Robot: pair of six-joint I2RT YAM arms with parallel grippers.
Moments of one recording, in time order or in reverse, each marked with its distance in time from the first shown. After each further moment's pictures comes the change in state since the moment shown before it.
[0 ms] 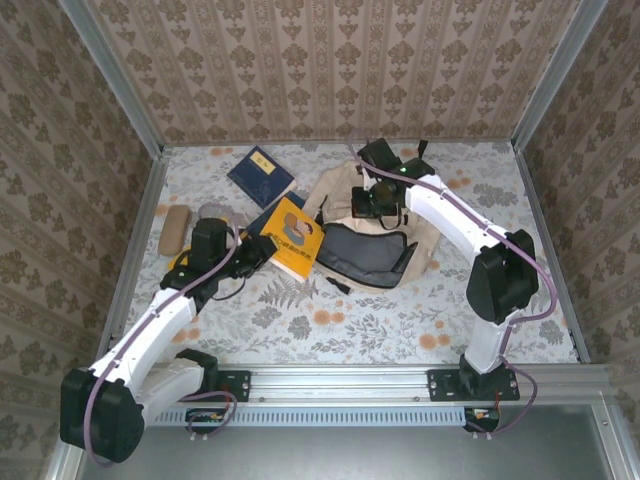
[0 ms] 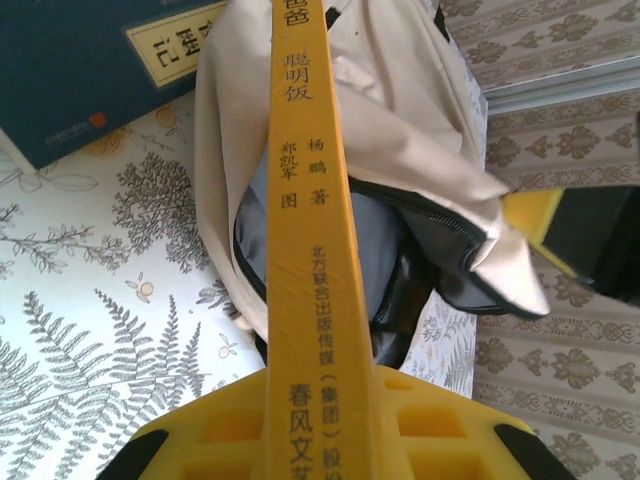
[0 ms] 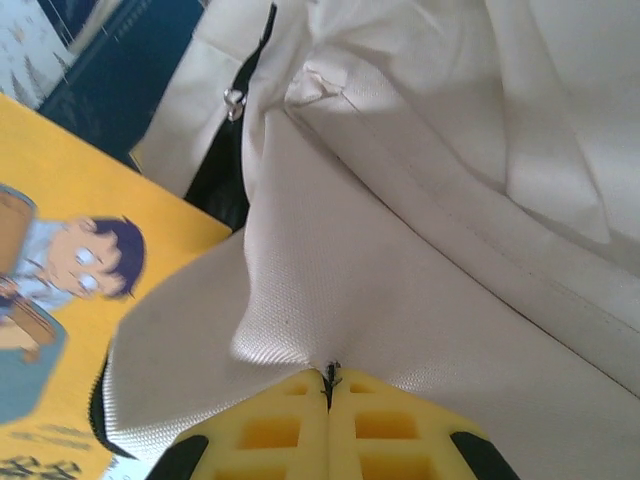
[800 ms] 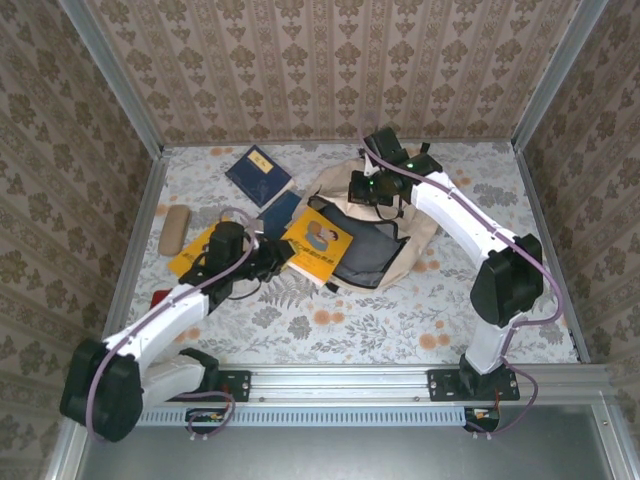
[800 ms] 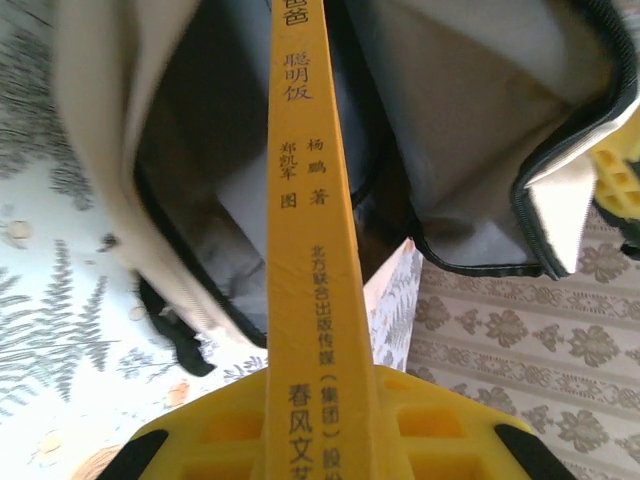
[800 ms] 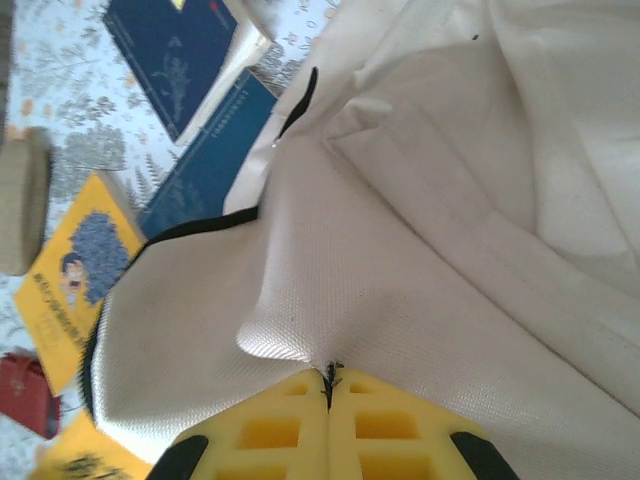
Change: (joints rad) left arm -0.119 0.146 -0.068 0.286 0.080 -0.212; right arm -0.010 -0.037 0.031 0.090 -0.059 0.102
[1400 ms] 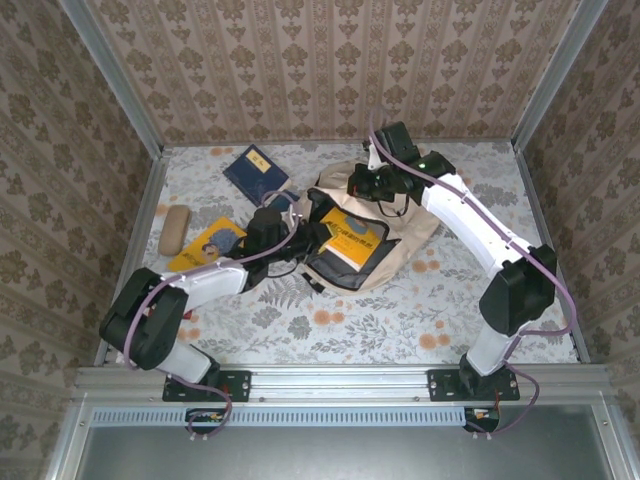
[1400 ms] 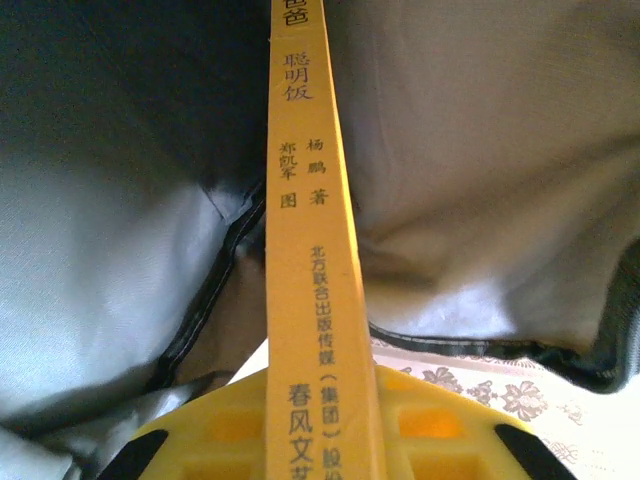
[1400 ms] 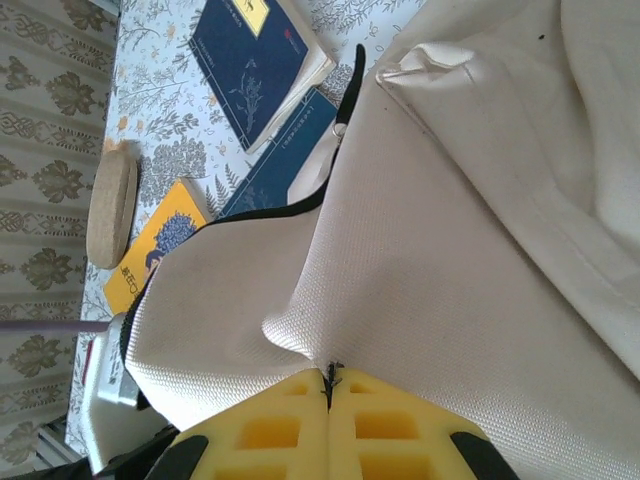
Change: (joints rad) left arm -0.138 0.398 0.150 0.430 0.005 -0.114; right arm -0.011 -0.070 -0.012 0.034 -0.080 0.032
